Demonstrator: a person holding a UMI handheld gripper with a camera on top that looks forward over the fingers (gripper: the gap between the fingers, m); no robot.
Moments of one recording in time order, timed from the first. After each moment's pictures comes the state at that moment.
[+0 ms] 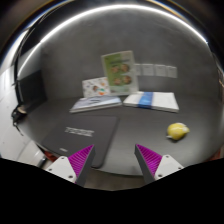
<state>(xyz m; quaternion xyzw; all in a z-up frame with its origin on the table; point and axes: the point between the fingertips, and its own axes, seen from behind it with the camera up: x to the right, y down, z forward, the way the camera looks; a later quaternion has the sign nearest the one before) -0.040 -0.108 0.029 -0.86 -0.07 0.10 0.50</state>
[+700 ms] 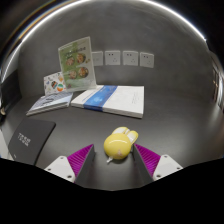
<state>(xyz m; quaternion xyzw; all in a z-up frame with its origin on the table) 0.157 0.021 -0.011 -0.89 -0.02 0.02 0.46</state>
